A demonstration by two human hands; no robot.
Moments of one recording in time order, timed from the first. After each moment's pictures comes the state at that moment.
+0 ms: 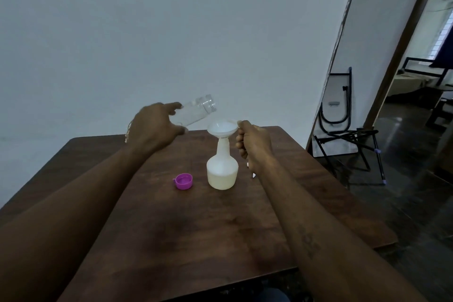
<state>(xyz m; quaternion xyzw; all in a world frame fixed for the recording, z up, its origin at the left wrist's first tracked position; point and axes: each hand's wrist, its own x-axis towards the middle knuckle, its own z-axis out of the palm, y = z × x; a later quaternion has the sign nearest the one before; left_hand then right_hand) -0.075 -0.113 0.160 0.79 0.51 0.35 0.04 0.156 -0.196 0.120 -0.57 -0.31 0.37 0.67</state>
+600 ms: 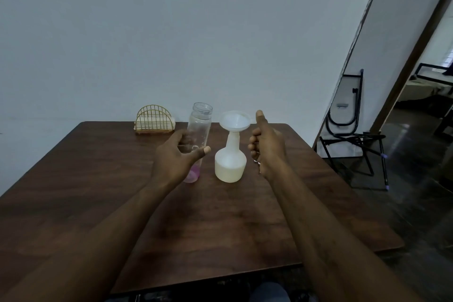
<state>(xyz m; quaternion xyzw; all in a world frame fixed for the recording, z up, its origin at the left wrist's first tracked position) -0.070 -0.160 0.061 0.69 0.44 0.50 0.28 0.148 -0.216 0.113 -0.56 -0.29 0.36 0.69</state>
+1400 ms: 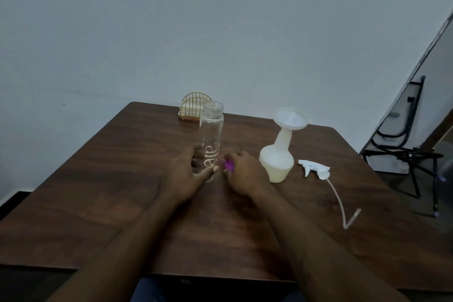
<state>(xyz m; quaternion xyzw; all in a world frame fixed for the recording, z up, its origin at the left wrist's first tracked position) -0.155 -0.158 -0.011 0.70 0.50 0.46 0.22 0.042 -0.160 0.016 -0.68 -0.72 0.06 0.15</state>
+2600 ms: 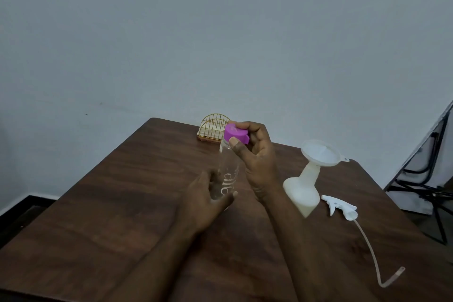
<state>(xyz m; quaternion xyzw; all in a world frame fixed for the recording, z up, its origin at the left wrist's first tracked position) -0.159 -0.156 -0.009 0.67 0.50 0.49 0.27 -0.021 -0.152 0.098 -0.30 -0.59 0.37 0.65</state>
